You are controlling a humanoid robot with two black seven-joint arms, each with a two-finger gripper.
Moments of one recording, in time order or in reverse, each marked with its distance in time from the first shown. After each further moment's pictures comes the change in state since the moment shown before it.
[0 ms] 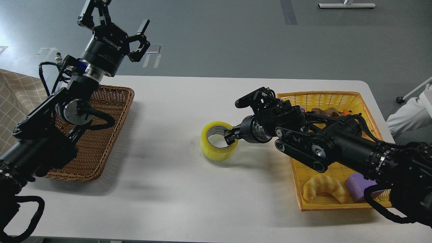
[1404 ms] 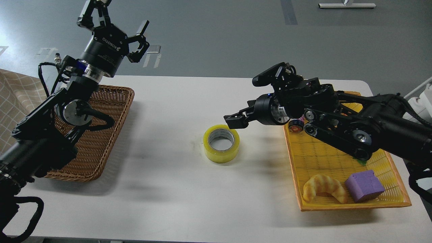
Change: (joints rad) left arm 0.008 0.002 0.002 0.000 0.000 0.000 0.000; right arm 0.070 -0.338 0.124 0.376 0.081 0.000 0.003
